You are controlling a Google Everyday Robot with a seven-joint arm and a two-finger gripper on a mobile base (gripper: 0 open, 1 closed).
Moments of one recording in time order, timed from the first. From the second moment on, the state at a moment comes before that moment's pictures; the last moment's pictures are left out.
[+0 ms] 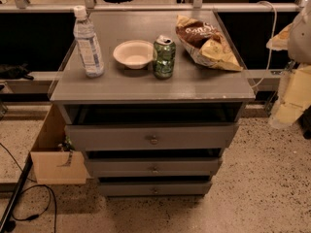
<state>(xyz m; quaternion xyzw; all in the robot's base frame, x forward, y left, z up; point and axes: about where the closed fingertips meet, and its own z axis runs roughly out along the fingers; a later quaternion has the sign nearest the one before) 0.438 -0.217 0.976 -0.60 0.78 -0.03 0.16</state>
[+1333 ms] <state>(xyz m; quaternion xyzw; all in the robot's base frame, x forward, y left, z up) 0.445 -0.210 0.925 -0.51 0.82 0.07 0.24</state>
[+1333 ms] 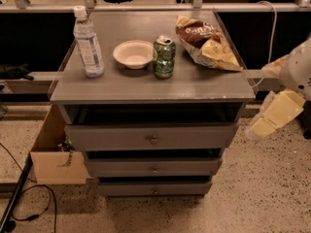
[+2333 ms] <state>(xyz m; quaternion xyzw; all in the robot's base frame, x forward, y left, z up) 0.445 -0.194 0.891 -0.51 0.81 0.10 0.27</state>
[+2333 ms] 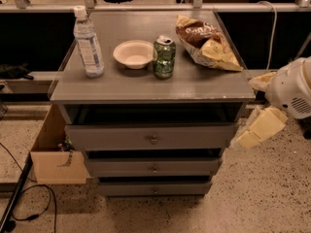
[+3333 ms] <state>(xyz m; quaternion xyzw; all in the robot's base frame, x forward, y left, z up) 0.451 -0.176 0.828 -0.53 0.79 0.12 0.30</state>
